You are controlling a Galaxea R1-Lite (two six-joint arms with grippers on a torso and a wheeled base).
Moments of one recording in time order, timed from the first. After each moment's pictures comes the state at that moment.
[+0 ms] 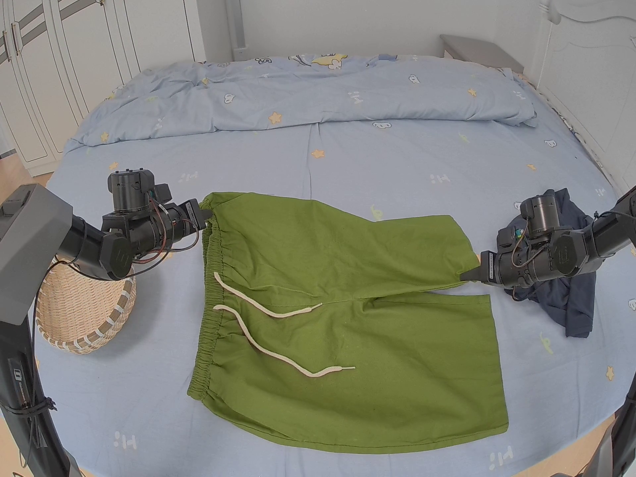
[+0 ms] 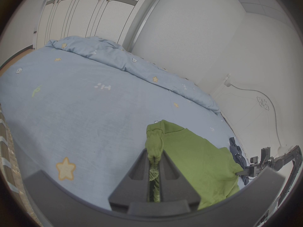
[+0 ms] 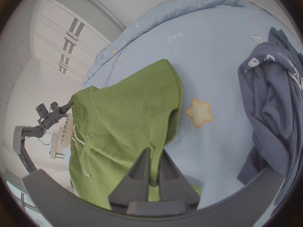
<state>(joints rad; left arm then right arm) -0.07 2.18 -1.29 -0.61 -0.30 -0.38 0.06 2.10 -1.17 -0.13 0.48 0.15</state>
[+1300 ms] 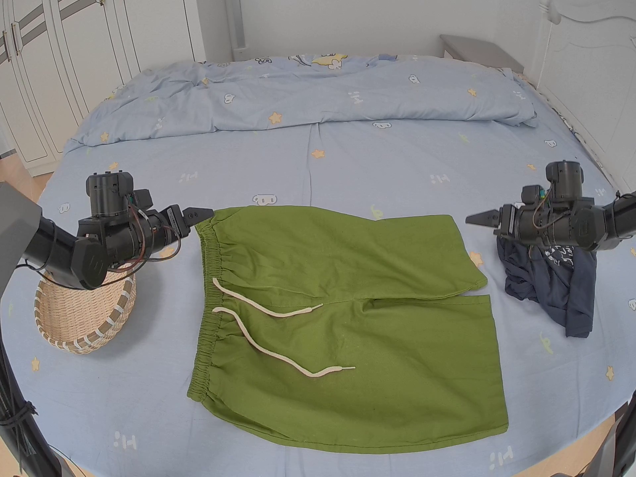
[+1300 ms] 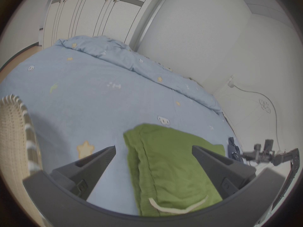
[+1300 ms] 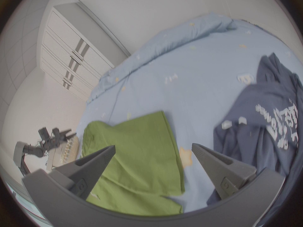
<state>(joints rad) -0.05 2.02 -1.10 -0.59 -0.29 -0.40 -0.01 2.03 -1.27 -0.20 0.50 0.22</state>
